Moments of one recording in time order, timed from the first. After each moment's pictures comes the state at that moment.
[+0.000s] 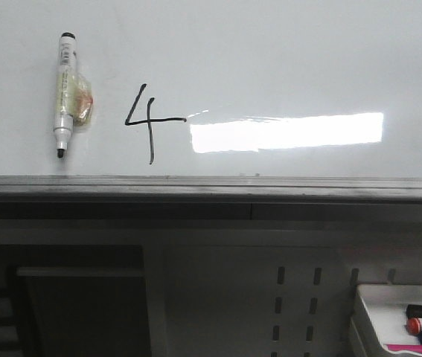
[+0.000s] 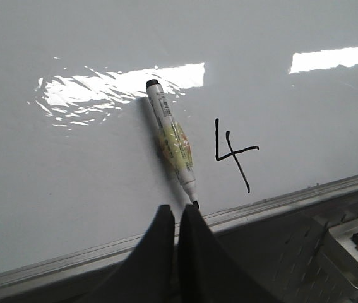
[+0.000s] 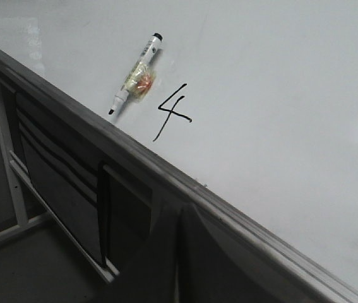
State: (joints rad) left arm -0.49 0.30 -0.23 0.08 0.15 -0.17; right arm 0.60 0.27 -0.20 0.51 0.16 -0.67
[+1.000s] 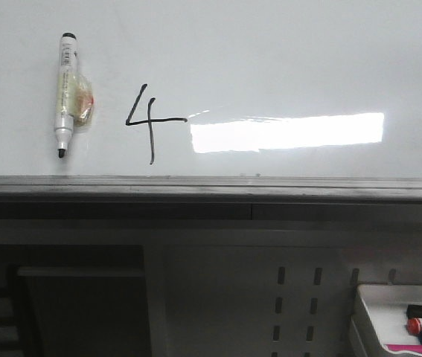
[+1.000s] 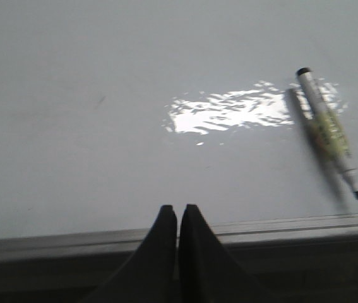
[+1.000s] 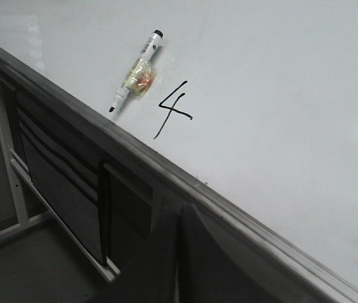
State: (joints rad) left arm -0.08 0.01 -0.04 0.04 0.16 -0.01; right arm 0.60 0.27 -0.20 0.51 0.16 -0.67
